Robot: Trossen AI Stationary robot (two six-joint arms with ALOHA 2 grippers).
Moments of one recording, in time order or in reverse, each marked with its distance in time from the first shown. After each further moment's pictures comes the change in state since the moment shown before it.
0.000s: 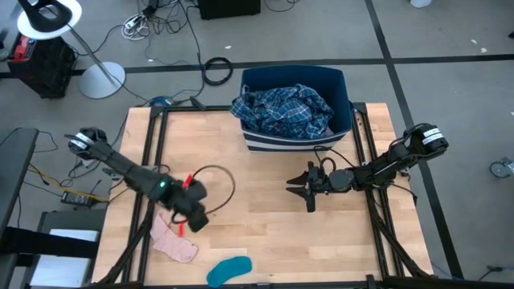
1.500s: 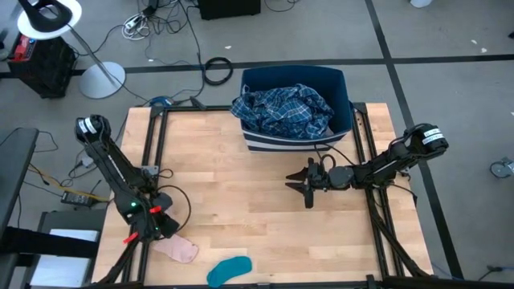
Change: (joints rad) left arm -0.581 -0.178 -0.459 0.159 0.022 -0.903; right arm -0.046 0.000 0.000 0.023 0.000 -0.022
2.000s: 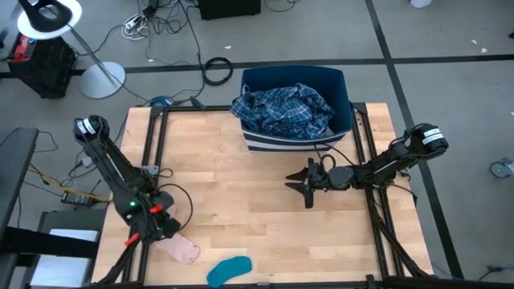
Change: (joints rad) left arm 0.043 0.002 0.077 -0.077 -0.030 0.058; right arm 0.000 0.000 0.000 0.001 0.000 0.004
